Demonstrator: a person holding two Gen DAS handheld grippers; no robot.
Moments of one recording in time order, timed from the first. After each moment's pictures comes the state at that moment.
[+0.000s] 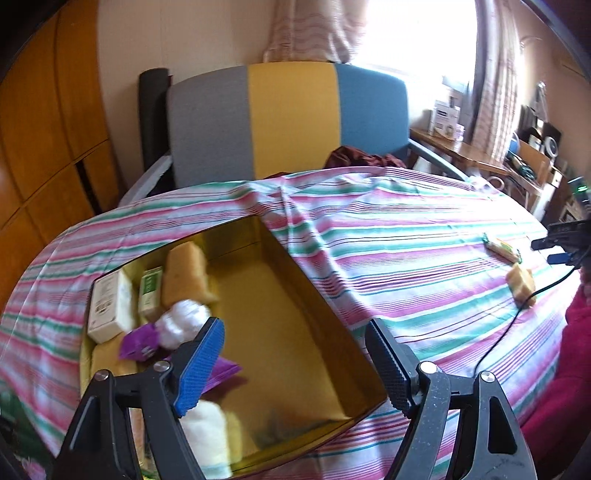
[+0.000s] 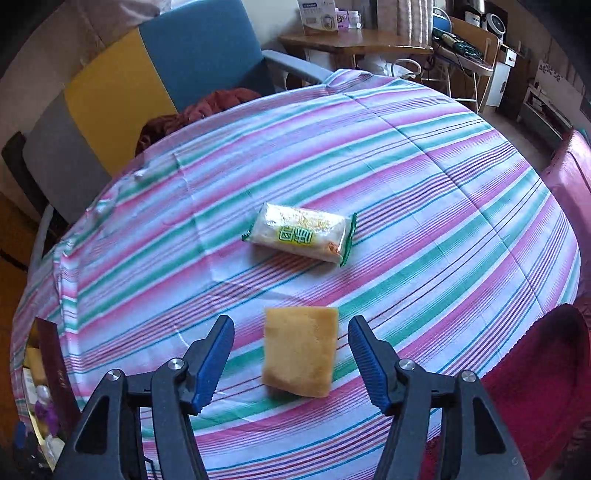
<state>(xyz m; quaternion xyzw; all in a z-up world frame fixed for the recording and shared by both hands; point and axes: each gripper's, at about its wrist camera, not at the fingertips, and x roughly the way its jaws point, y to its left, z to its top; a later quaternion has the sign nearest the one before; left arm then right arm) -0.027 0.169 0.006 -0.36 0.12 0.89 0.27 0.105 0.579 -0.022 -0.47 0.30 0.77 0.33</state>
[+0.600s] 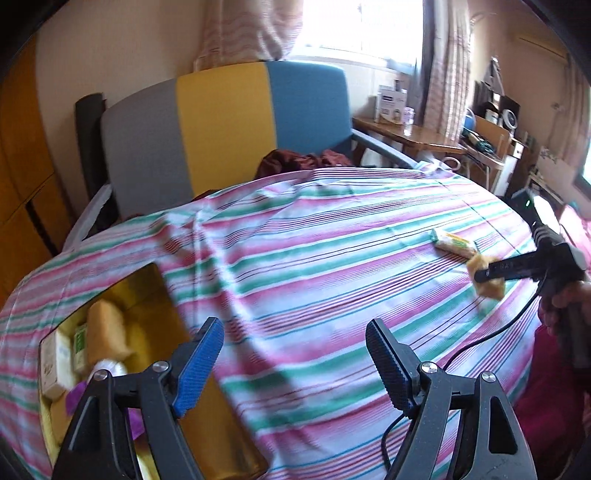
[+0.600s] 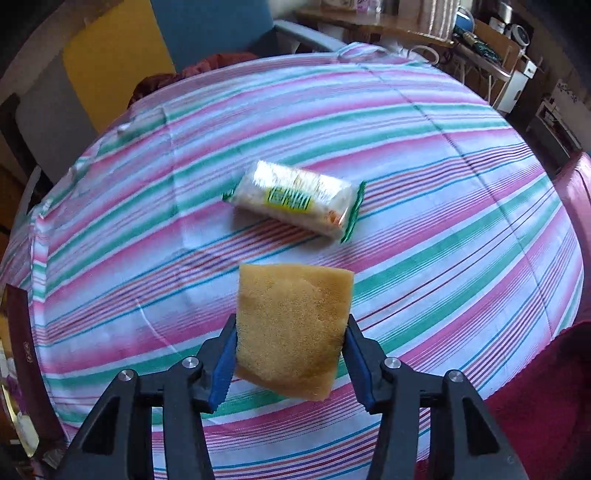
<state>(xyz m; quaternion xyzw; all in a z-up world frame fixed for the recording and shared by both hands) -0.016 0.280 0.022 -0.35 0.15 0.85 0.36 0.113 0.585 -0.044 -0.48 0.27 0.76 0.34</state>
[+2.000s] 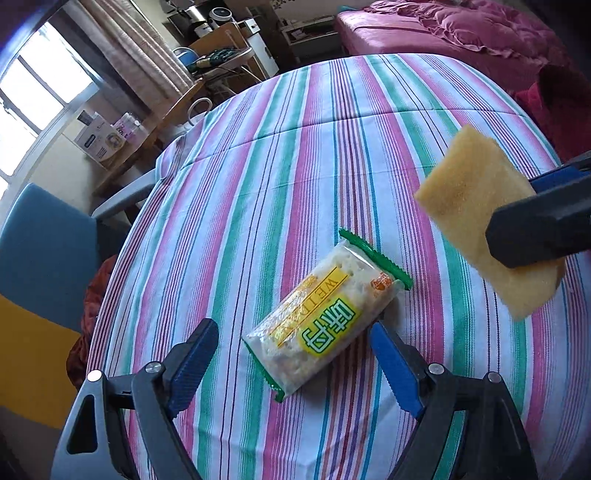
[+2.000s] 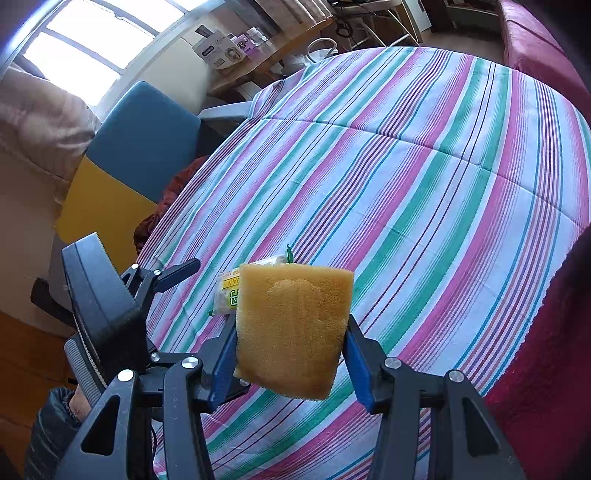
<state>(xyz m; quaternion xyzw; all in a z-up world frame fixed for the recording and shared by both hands) 0.038 0.640 -0.075 -0.17 0.52 0.56 0.62 0.185 0.646 -0.053 -0.28 0.51 0.74 0.35</state>
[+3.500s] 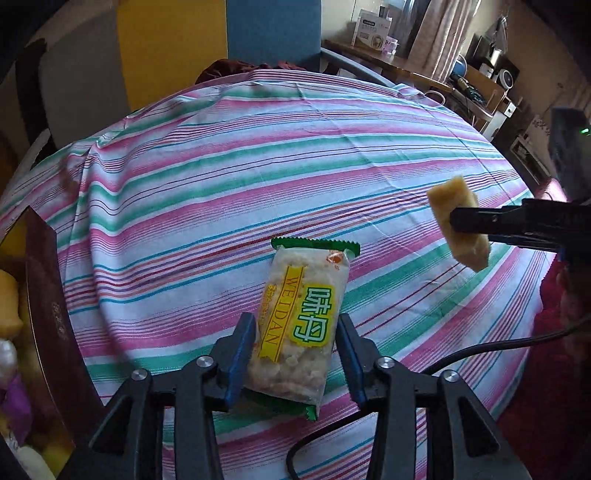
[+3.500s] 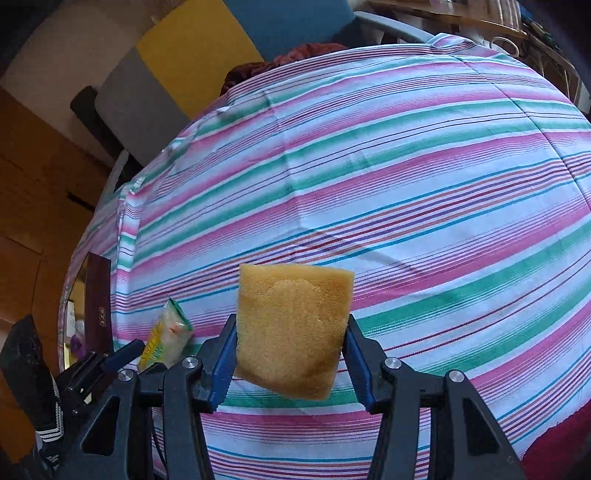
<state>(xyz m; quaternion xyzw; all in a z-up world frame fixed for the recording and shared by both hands) -0.013 0.366 -0.064 -0.49 0.17 0.76 0.39 0.081 0.560 -0.063 -0.48 0.33 0.80 0.13</state>
